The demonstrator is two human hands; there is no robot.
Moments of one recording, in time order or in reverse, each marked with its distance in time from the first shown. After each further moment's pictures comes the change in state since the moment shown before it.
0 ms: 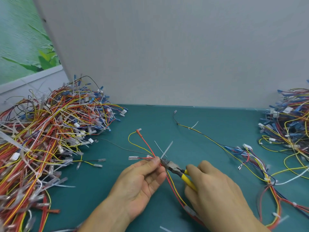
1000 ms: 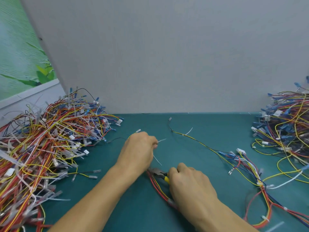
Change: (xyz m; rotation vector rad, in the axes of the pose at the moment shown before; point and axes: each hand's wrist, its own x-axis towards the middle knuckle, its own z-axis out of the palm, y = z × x) left_hand 0.060 0.046 0.033 2.016 0.126 1.048; right_hand 0.033 -0.006 0.015 0.013 -0.152 -0.144
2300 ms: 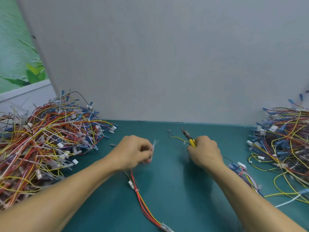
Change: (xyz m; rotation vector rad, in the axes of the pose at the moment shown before) left_hand 0.031 -0.035 0.004 -0.619 -0.294 0.003; right_hand 0.093 0.086 -0.020 0.472 0.196 0.610
